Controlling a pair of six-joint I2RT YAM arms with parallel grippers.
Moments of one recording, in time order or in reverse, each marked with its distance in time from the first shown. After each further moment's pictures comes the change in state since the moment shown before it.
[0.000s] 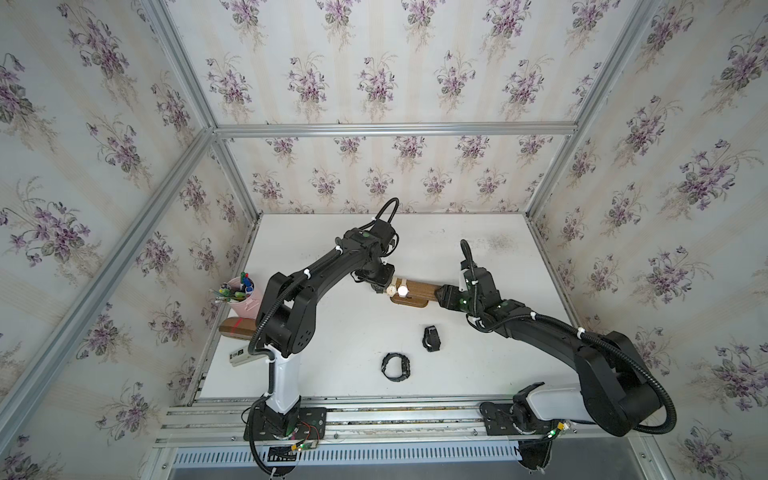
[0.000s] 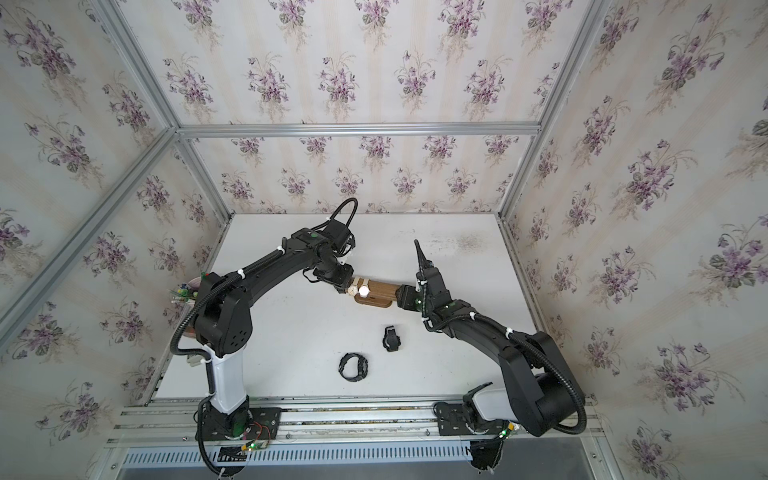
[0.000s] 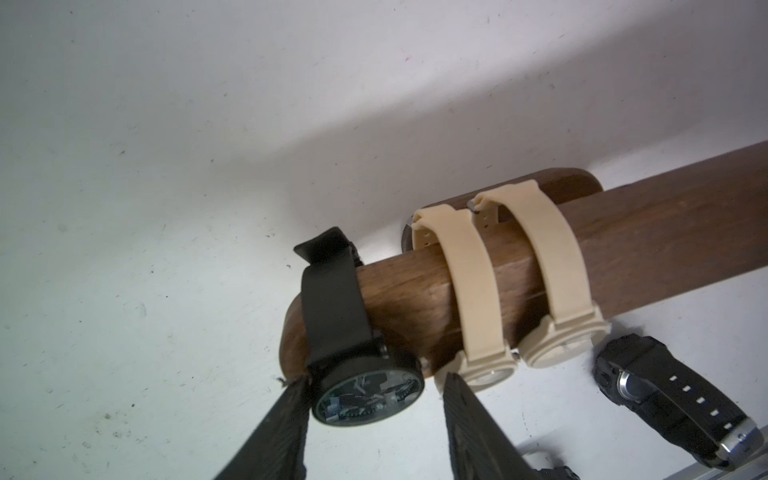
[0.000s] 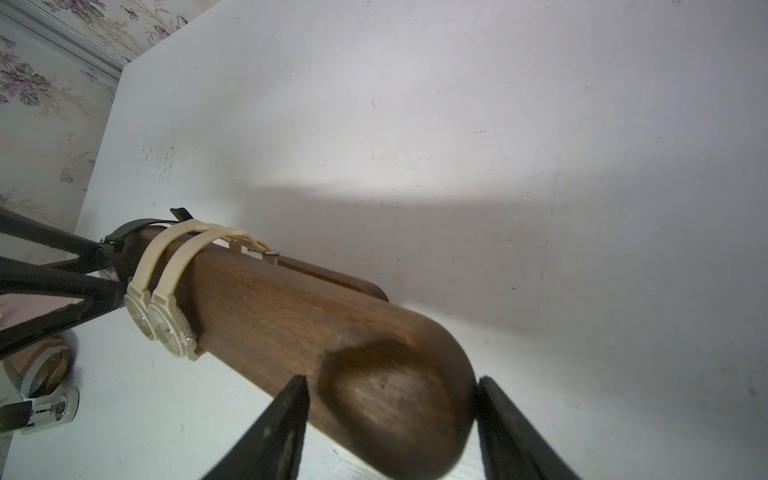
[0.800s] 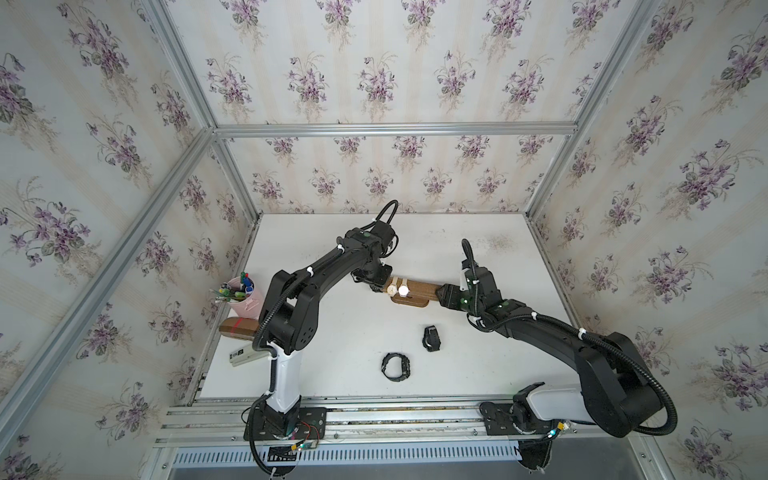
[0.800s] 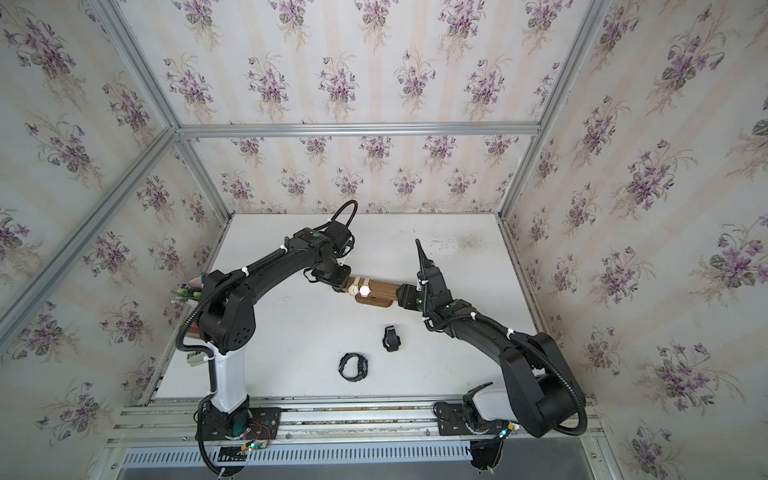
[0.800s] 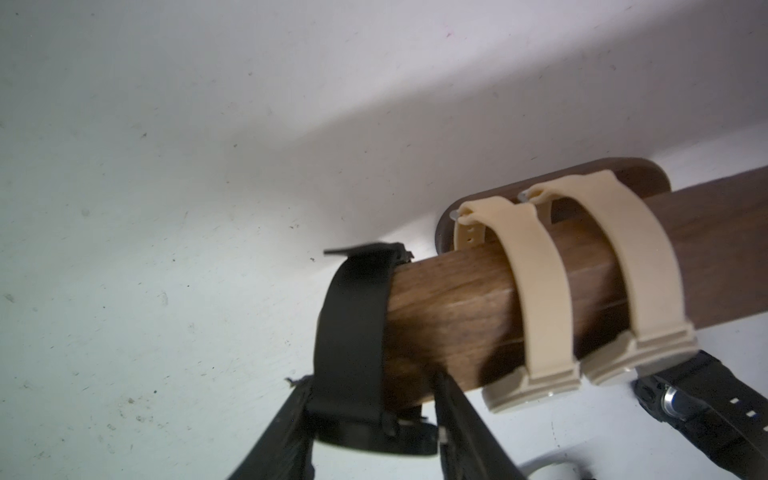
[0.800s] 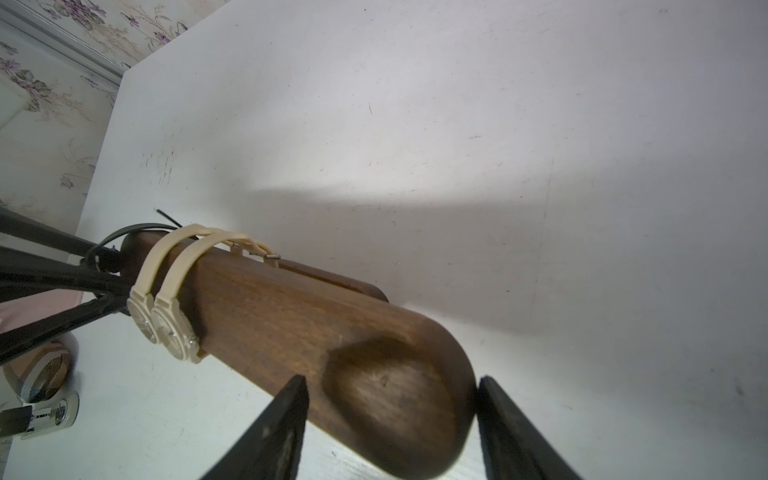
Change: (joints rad) left arm 0.005 0.030 0.014 -0.031 -0.049 0.001; right arm -0.007 -0.005 0.000 -0.002 0.000 0.000
